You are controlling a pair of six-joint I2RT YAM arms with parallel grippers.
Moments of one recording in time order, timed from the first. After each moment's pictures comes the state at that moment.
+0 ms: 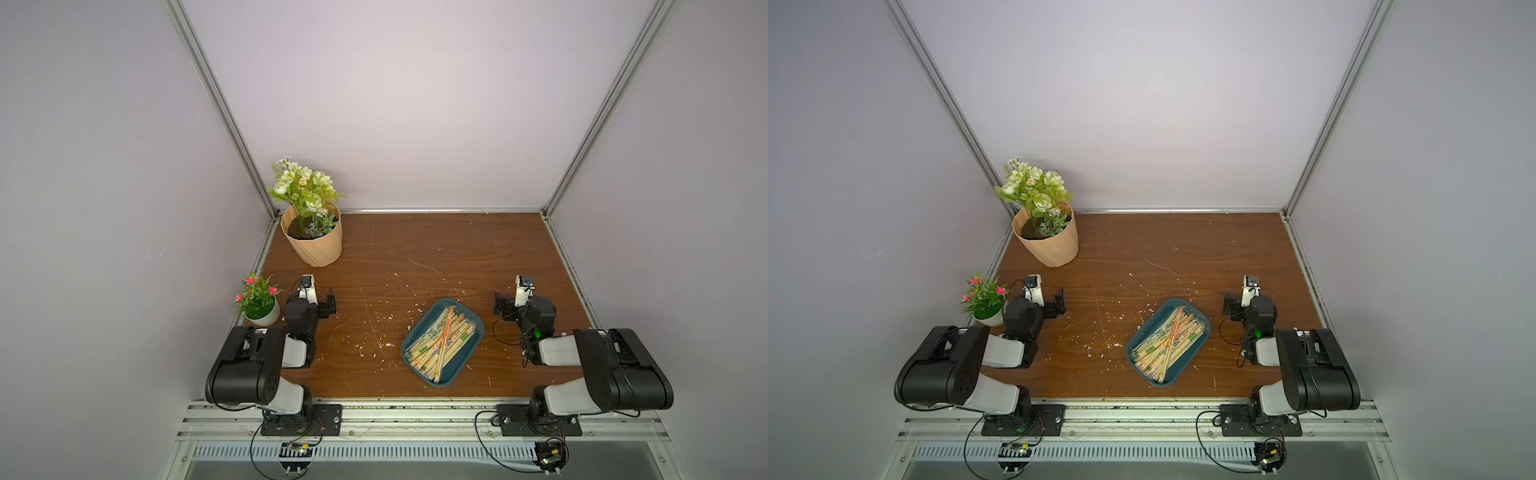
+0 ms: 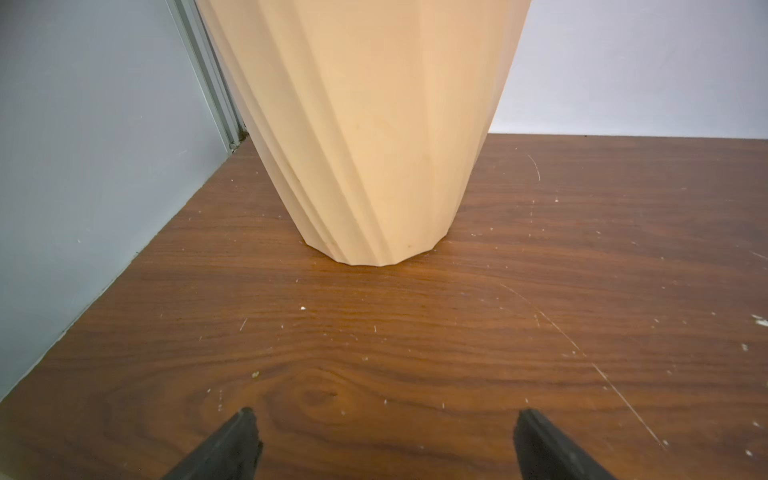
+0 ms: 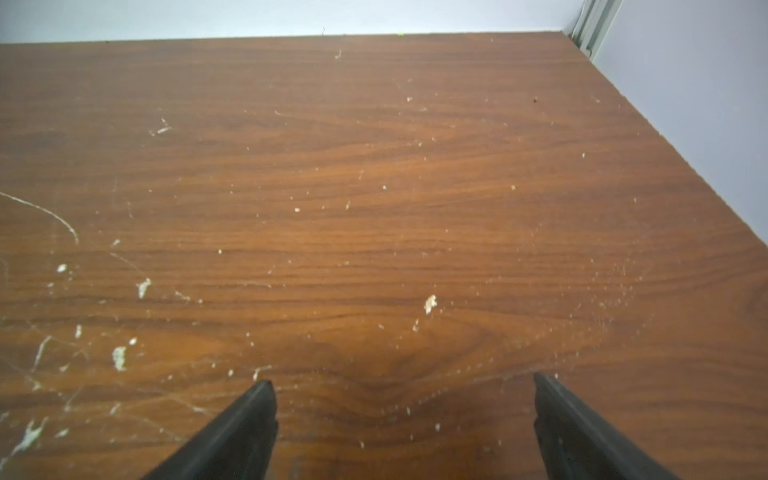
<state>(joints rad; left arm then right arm) 0.02 1.50 0.15 1.06 -0.05 -0.01 0.04 1.47 0.19 0.90 0.07 0.00</state>
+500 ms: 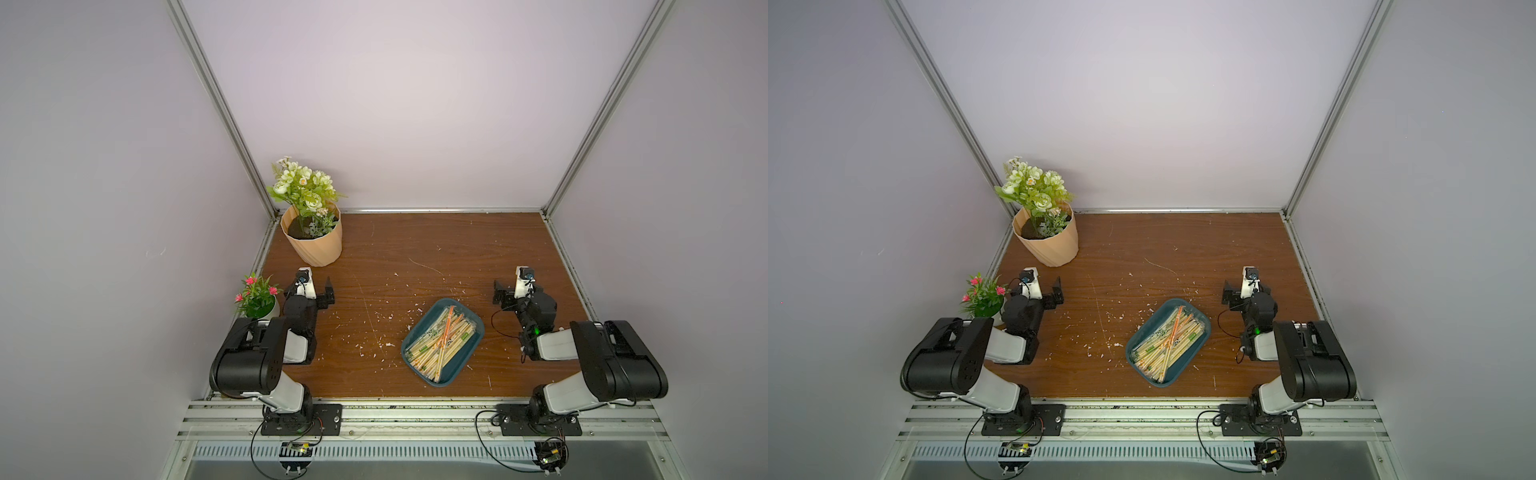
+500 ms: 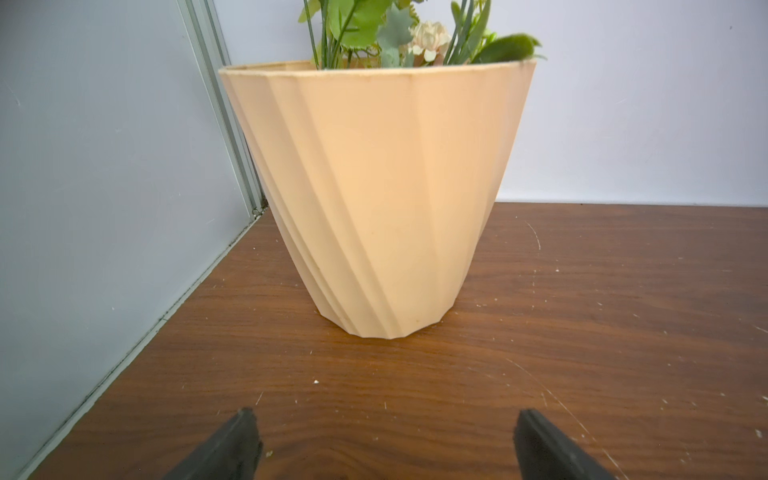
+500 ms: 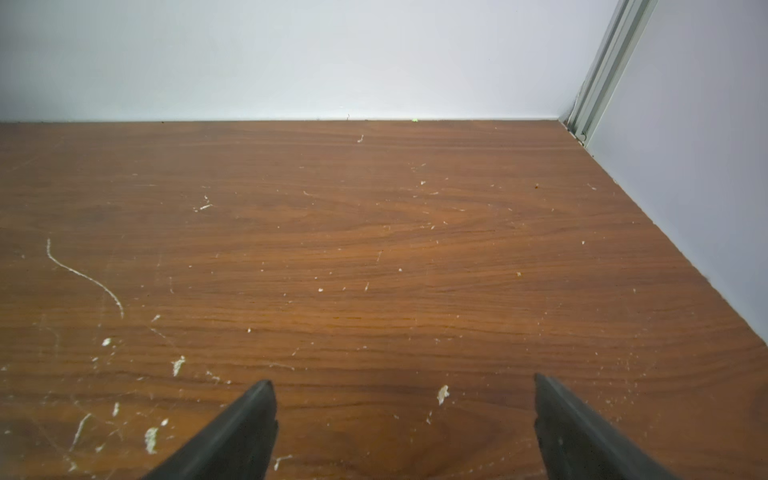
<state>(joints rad) 0.02 1.55 0.18 1.23 -0.07 0.01 0.04 1.52 0.22 1.05 0.04 -0.01</state>
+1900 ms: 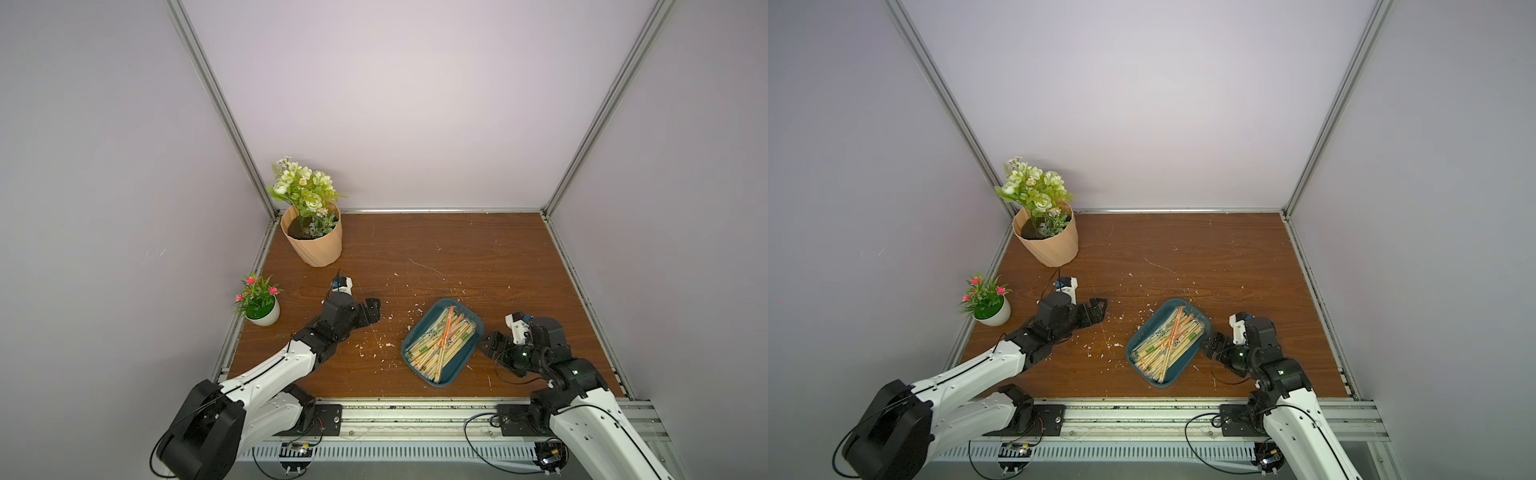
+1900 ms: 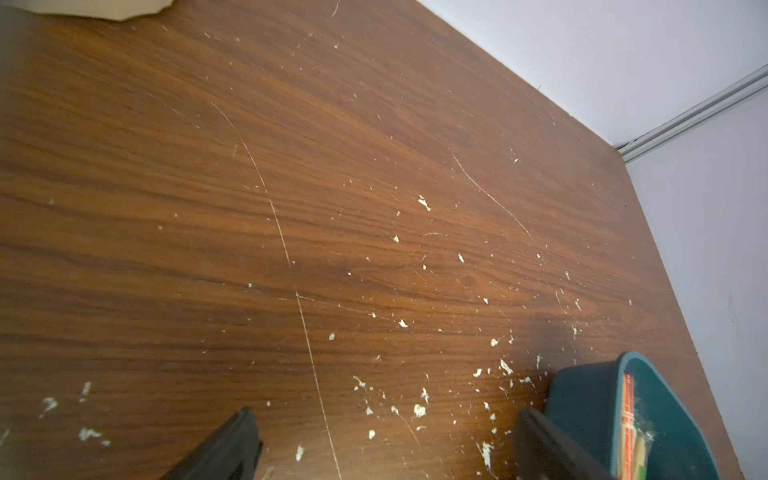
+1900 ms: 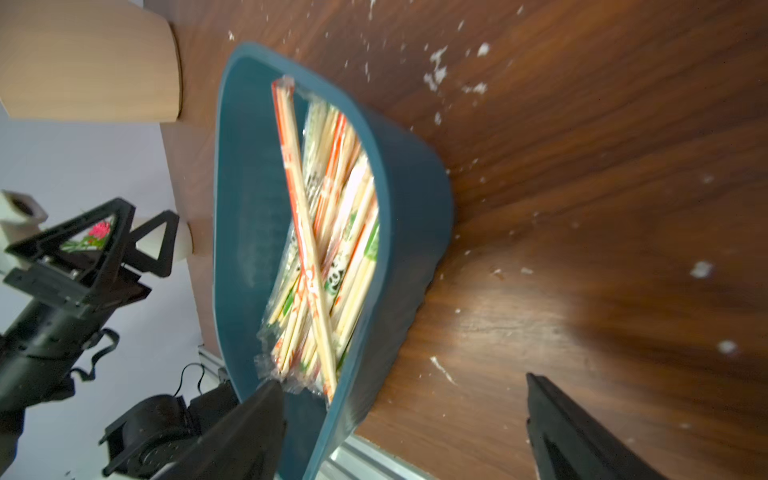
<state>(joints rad) -0.52 1.09 0.40 0.09 -0.04 -0.69 0.33 0.51 0.33 -0.68 -0.43 0.81</state>
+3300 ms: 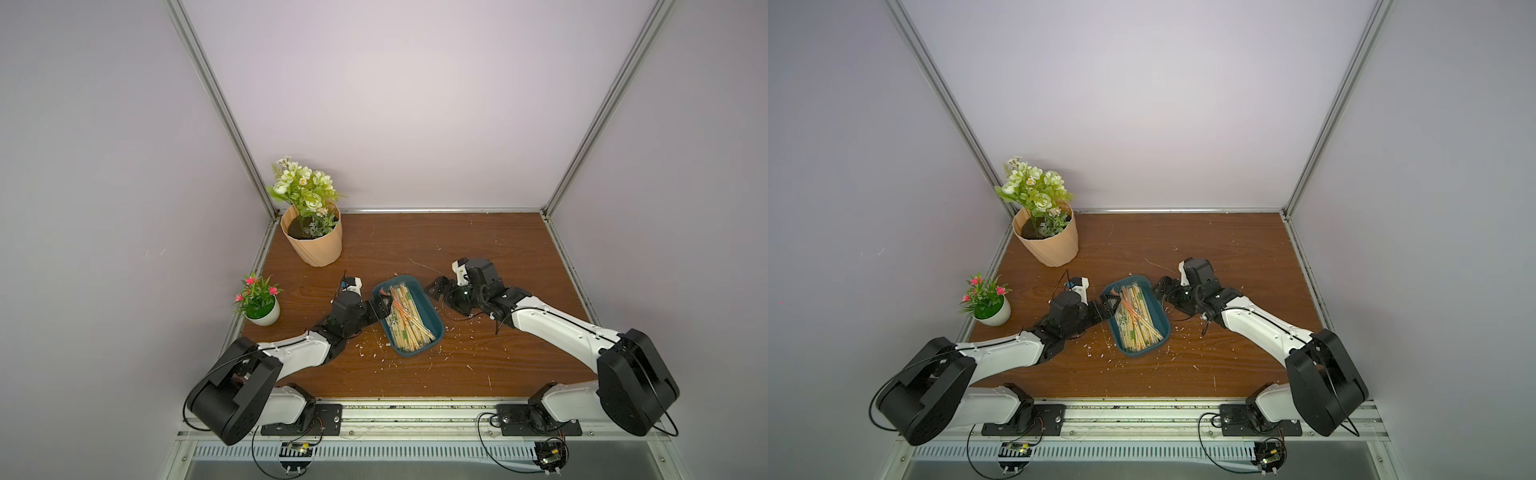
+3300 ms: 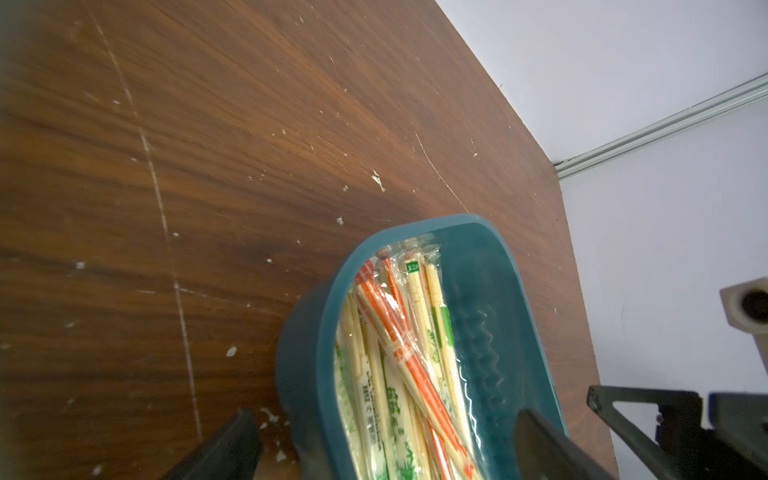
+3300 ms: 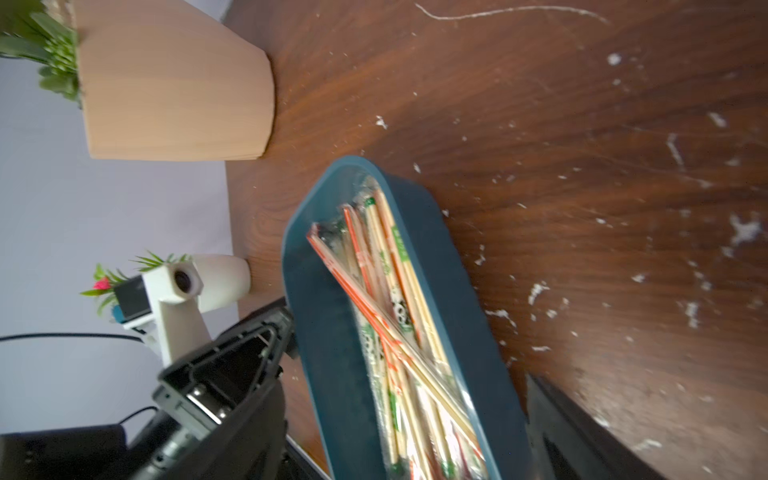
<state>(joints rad) -0.53 1.37 0.38 0.48 0.12 -0.89 0.59 1.36 0.81 -0.18 -0.26 0.87</state>
